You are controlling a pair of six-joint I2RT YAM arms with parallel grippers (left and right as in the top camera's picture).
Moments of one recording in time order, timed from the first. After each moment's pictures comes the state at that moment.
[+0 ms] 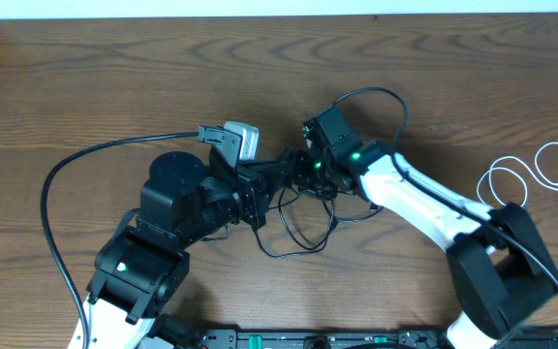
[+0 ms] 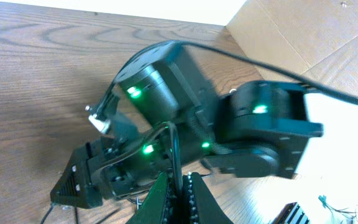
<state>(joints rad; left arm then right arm) -0.46 0.90 0.96 -0.49 0.40 -0.41 0.62 1.83 1.18 -0.43 -0.43 0.92</state>
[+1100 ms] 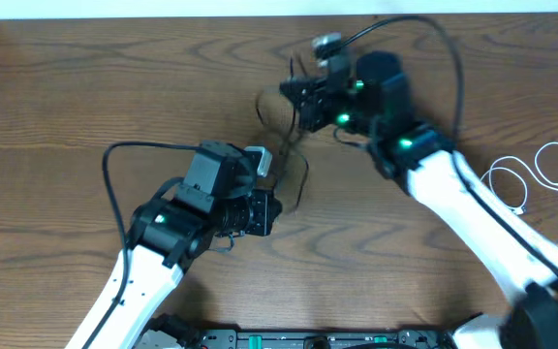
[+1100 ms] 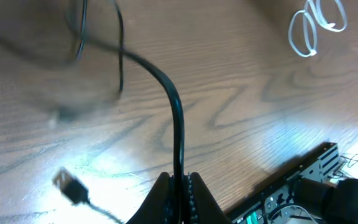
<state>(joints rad) -0.46 1.11 0.96 -0.84 0.40 -0.41 0.50 1.59 1.24 0.04 -0.47 0.46</state>
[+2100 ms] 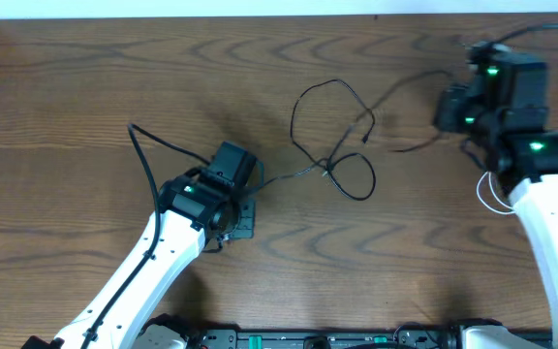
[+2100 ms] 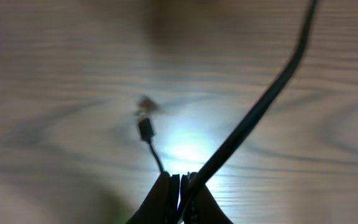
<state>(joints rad) -0.46 1.29 0.96 -1.07 -0.05 -0.41 0.04 1.36 1.24 -0.62 -0.05 0.28</state>
